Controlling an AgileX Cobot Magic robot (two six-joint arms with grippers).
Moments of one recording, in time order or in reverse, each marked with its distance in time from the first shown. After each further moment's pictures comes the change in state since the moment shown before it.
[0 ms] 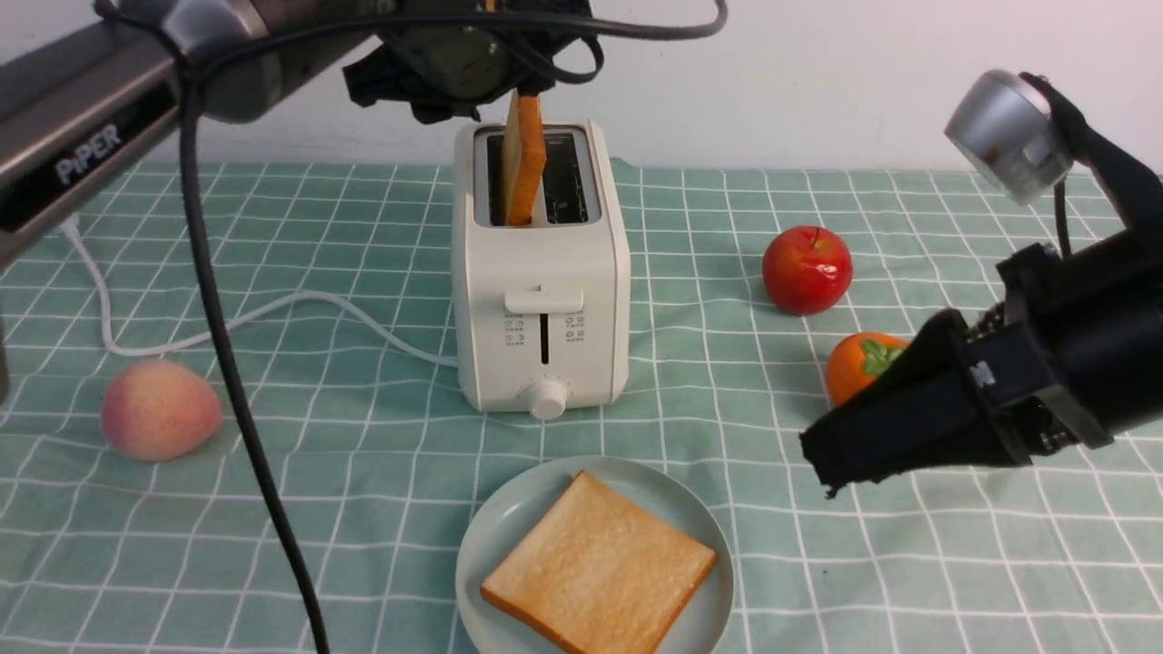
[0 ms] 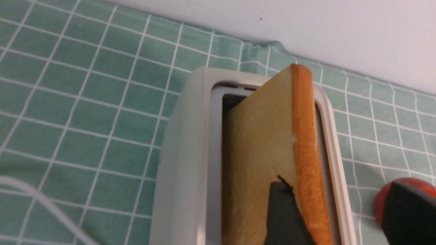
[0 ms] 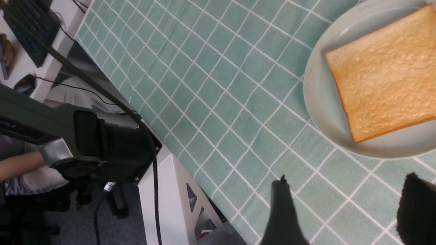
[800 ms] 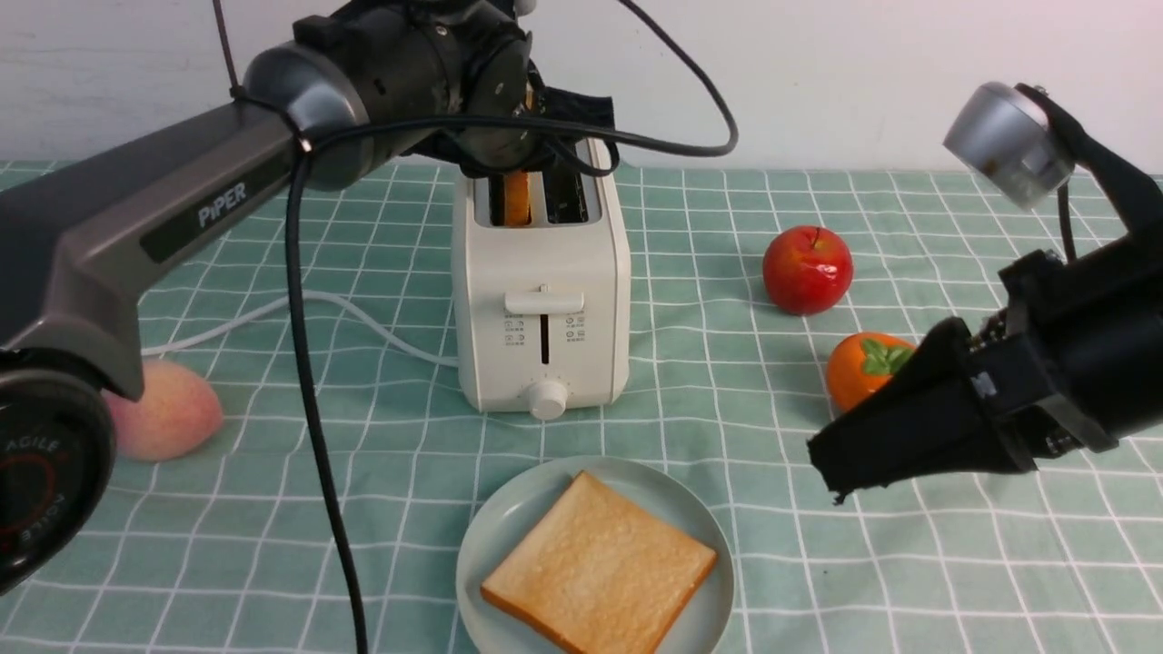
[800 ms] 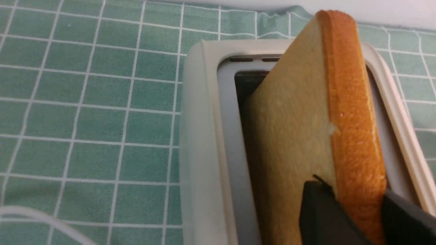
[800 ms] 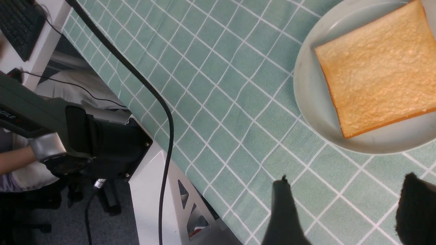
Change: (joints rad) right arm 0.000 0.000 0.000 -0.017 0.000 0.000; left arm 0.000 0.097 -0.002 0.042 -0.013 0.140
